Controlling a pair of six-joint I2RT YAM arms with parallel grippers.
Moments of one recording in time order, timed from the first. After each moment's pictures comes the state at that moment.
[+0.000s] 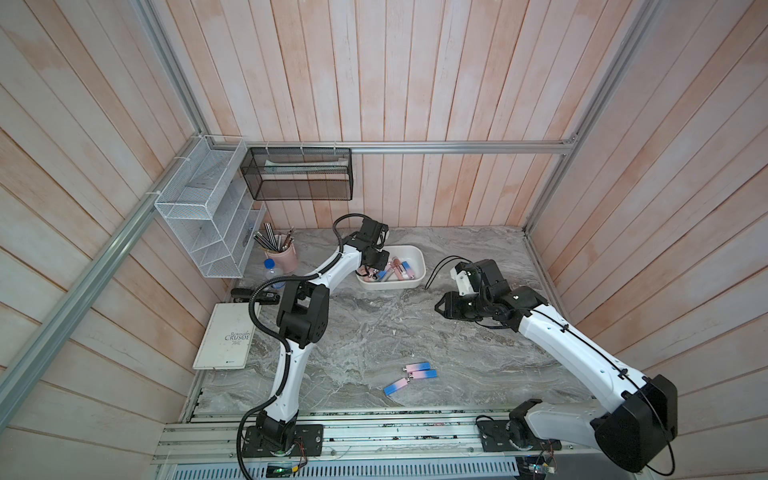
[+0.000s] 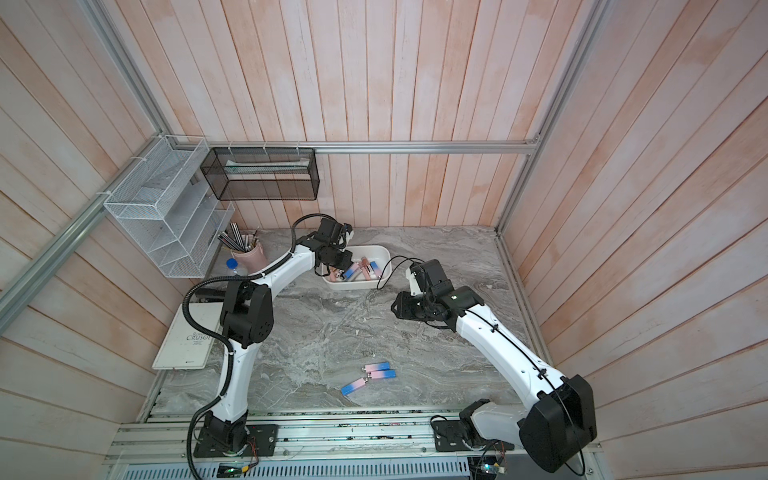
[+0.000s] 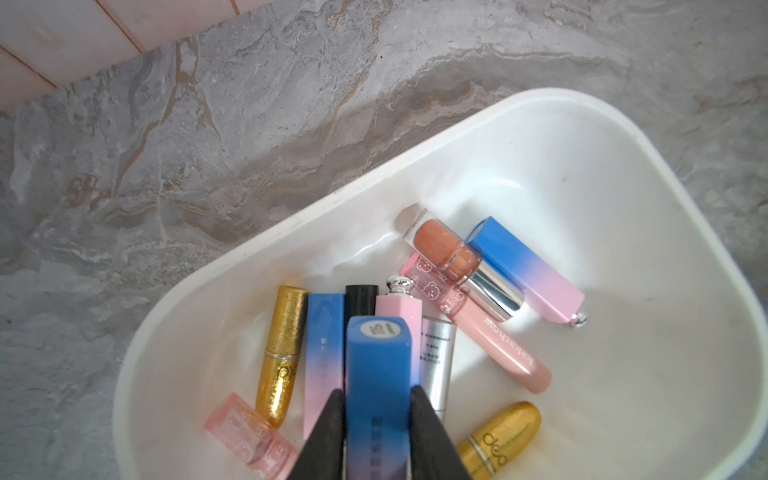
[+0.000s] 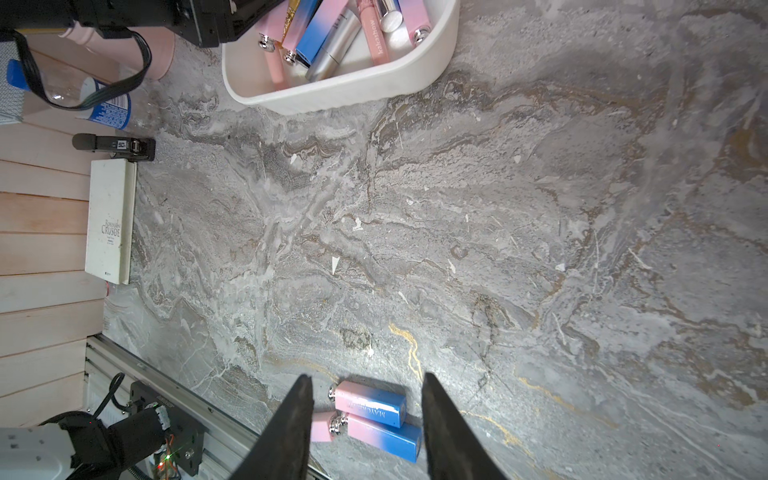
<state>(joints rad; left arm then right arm) -0.43 2.30 1.98 -0.62 0.08 0.01 0.51 1.26 1.07 -0.73 -0.23 0.54</state>
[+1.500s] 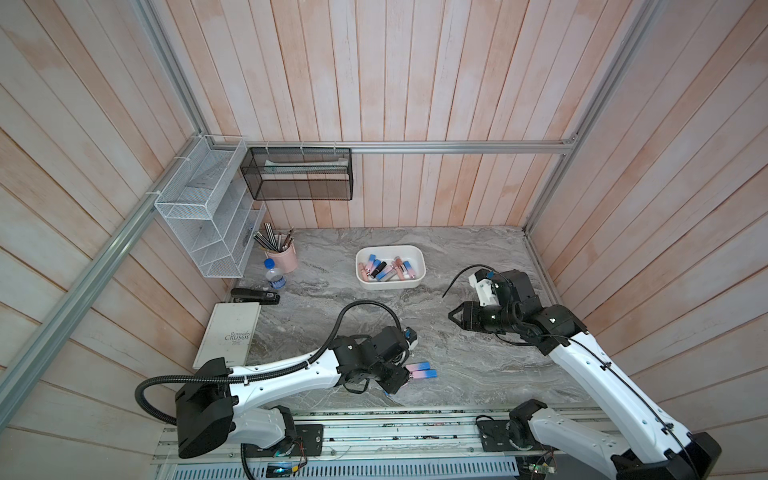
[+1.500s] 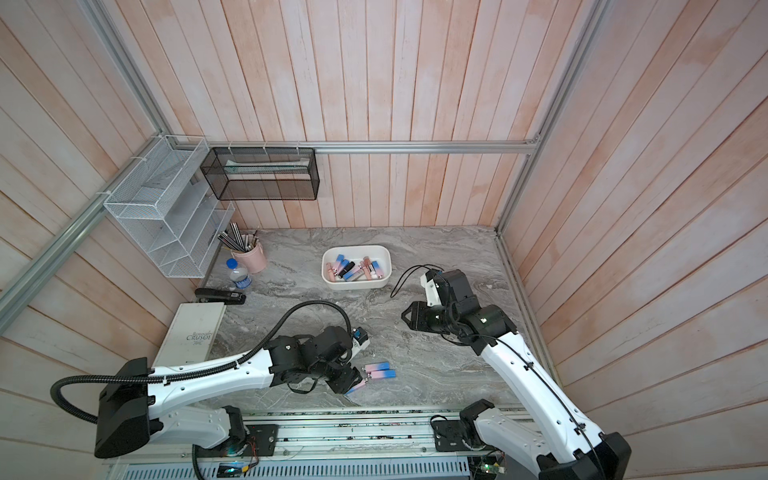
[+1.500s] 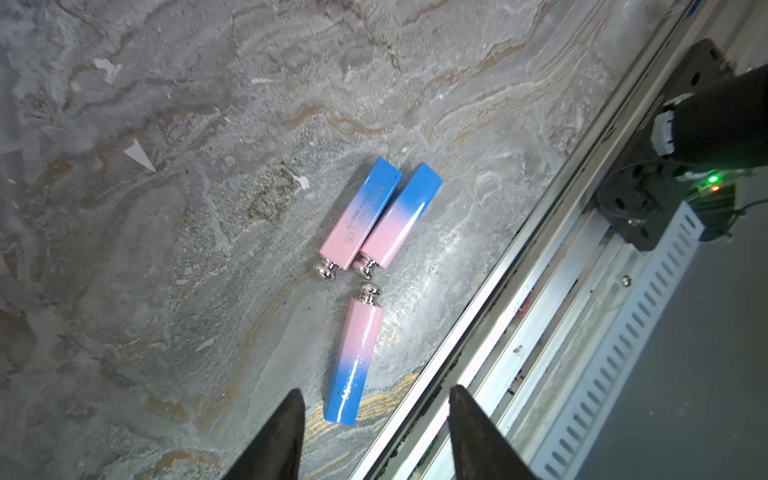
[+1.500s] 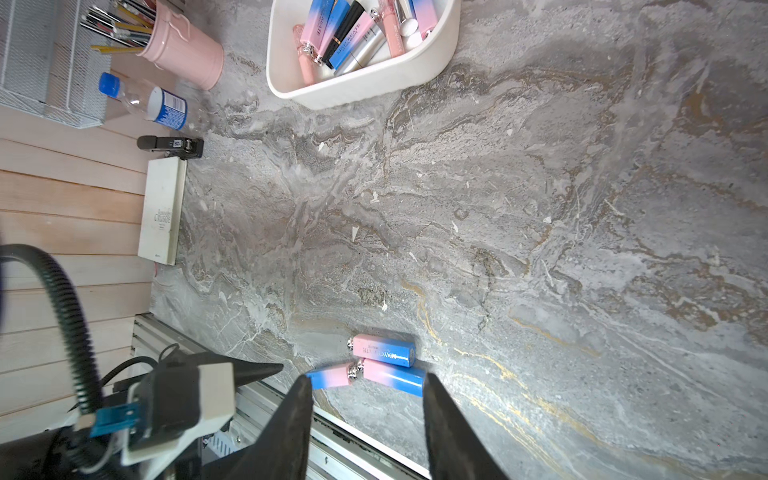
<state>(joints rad) -1.13 1.35 0.88 -0.58 0.06 -0.32 0.48 0.99 1.00 -0.86 -0.28 0.57</state>
